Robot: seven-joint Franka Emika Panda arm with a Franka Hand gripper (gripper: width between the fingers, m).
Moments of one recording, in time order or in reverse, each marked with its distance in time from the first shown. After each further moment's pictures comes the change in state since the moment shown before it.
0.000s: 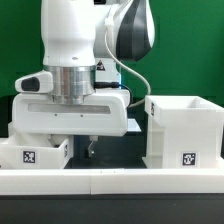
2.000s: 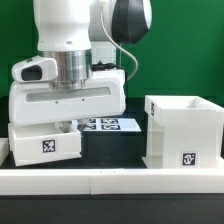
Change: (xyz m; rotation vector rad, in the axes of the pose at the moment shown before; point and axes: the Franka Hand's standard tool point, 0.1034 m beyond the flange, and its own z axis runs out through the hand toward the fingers) arm -0.004 0.001 -0.025 0.041 -0.043 -0.431
